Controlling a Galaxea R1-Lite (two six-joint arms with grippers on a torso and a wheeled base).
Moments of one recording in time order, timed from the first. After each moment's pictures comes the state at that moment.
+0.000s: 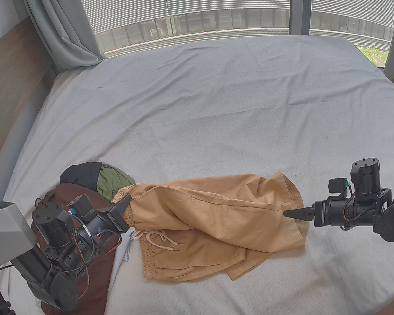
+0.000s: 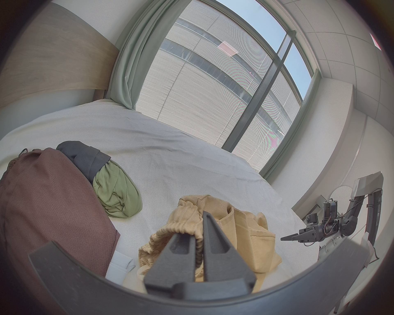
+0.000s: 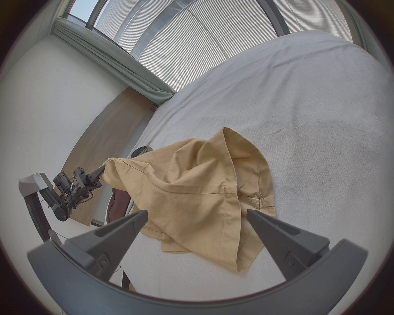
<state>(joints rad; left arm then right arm) -0.23 2.10 -0.48 -1.55 -0.25 -0.36 0.22 2.08 -0.49 -1.10 0.45 0.38</state>
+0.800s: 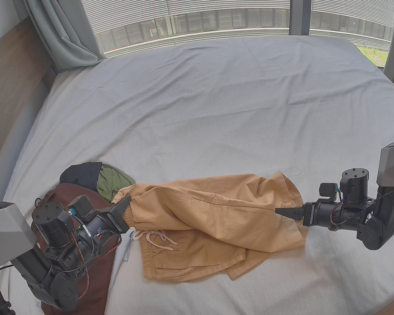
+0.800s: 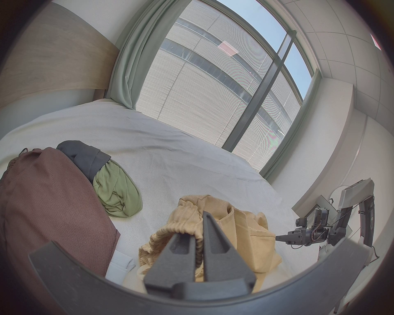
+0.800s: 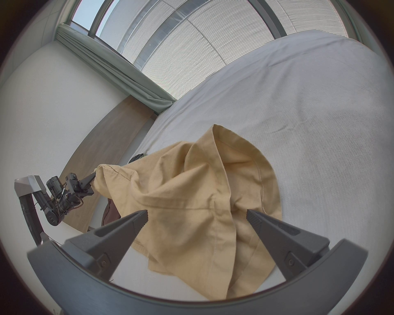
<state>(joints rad) -0.23 2.10 -0.48 -1.55 -0.25 -0.36 0.22 2.29 -0.55 -1.36 0.45 0.43</state>
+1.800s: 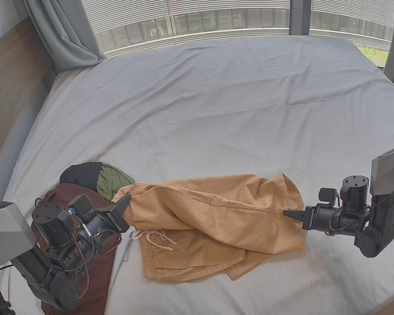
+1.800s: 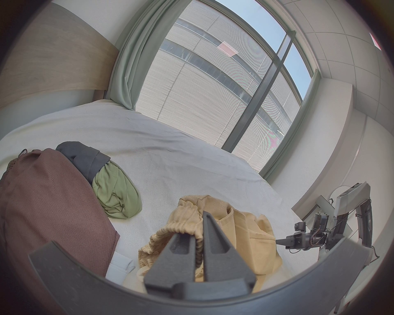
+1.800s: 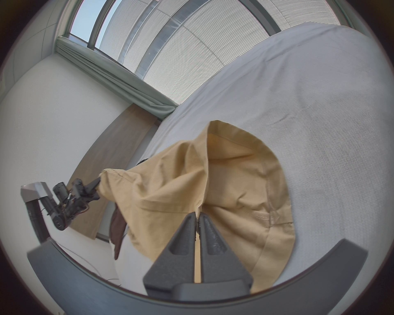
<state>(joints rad) -0.23 2.10 -0.48 -1.55 -0.25 -0.36 0.22 2.38 -0.53 -1.54 0.49 0.52</state>
